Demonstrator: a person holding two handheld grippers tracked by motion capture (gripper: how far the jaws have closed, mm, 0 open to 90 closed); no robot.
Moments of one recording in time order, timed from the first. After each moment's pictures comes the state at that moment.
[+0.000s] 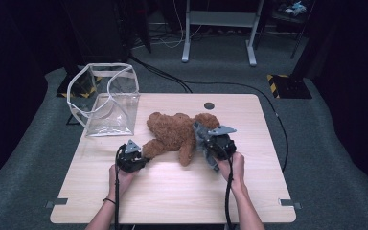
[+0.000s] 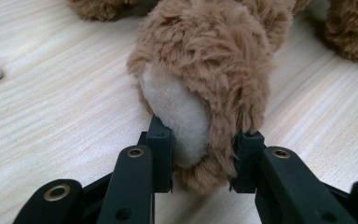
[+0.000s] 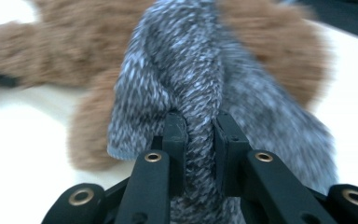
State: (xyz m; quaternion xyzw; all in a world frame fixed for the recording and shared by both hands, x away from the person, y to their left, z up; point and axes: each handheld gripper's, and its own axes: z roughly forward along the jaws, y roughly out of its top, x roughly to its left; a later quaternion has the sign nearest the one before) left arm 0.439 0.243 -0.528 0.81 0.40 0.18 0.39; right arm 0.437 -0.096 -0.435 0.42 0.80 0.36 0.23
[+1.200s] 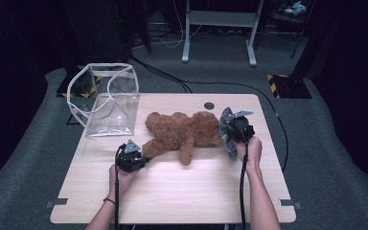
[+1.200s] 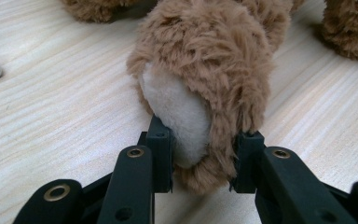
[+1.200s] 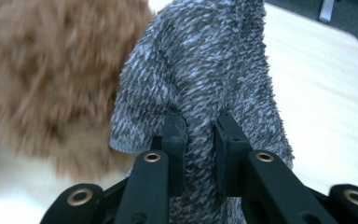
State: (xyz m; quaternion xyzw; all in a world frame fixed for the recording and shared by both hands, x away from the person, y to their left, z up) left arm 0.439 0.244 -0.528 0.81 0.40 0.18 0.40; right arm 0.503 -0.159 -0.433 0.51 0.77 0.28 0.27
